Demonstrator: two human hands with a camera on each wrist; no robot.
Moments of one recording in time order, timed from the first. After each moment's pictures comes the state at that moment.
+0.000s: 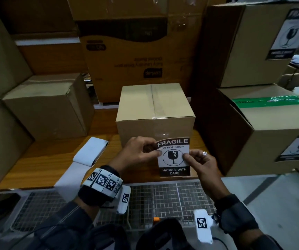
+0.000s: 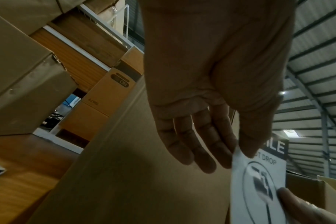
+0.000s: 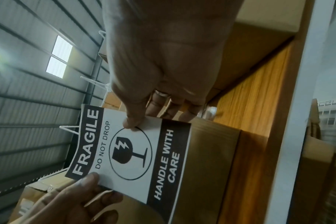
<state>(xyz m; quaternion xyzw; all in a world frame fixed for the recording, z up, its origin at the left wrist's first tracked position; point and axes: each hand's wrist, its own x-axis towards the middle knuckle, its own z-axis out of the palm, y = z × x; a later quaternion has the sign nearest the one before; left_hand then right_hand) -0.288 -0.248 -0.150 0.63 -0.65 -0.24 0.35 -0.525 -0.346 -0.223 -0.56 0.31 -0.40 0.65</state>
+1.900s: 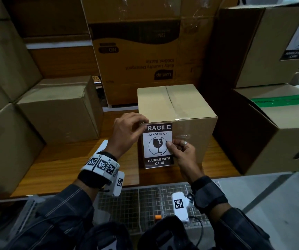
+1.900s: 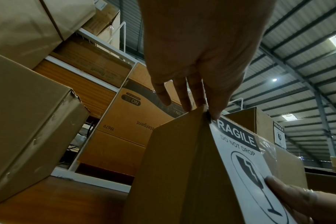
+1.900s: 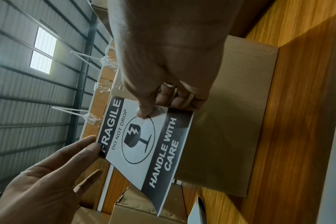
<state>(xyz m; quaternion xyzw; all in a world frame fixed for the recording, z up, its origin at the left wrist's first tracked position) -0.170 -0.245 -0.142 0.63 -0.65 0.06 0.42 -0.382 -0.314 -0.209 -0.49 0.35 -0.42 0.68</state>
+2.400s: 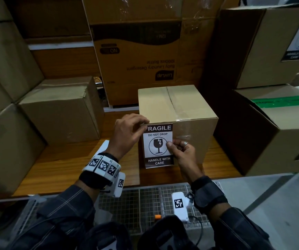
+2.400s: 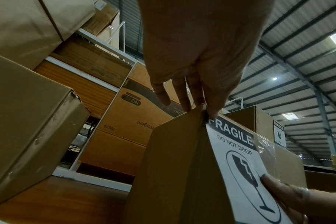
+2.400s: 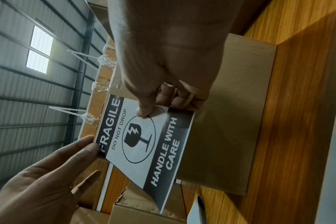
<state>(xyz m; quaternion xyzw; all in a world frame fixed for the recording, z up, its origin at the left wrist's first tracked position) -0.173 -0.244 -0.141 0.63 -0.65 0.06 0.42 -0.380 -0.317 -0.210 -0.48 0.35 -0.41 0.69</state>
